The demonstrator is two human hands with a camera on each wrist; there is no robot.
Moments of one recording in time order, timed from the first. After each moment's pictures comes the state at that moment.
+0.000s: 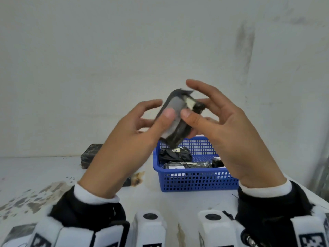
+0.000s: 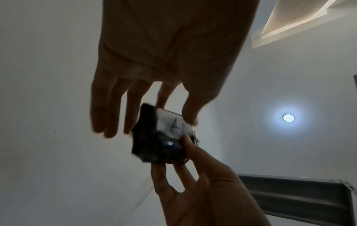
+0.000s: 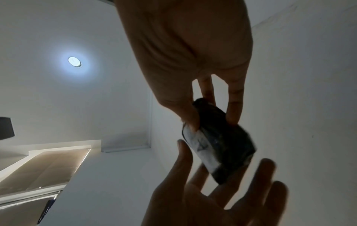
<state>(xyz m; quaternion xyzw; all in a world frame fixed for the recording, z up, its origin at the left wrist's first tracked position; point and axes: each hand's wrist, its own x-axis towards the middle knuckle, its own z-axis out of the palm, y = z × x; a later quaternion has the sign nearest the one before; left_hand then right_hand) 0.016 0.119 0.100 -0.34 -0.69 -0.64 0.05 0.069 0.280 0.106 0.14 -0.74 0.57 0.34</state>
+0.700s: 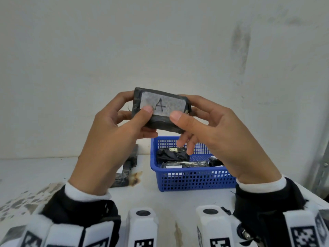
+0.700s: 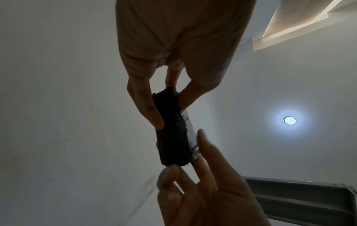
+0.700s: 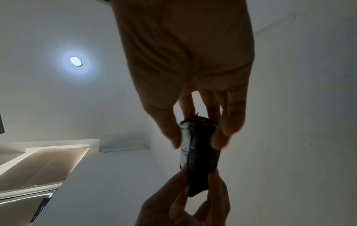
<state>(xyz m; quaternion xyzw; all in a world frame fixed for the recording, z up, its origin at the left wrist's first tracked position) 0.017 0.115 0.104 -0.30 -0.62 -0.71 0.13 0.073 0.280 0.107 0.13 -0.77 0.56 0.28</state>
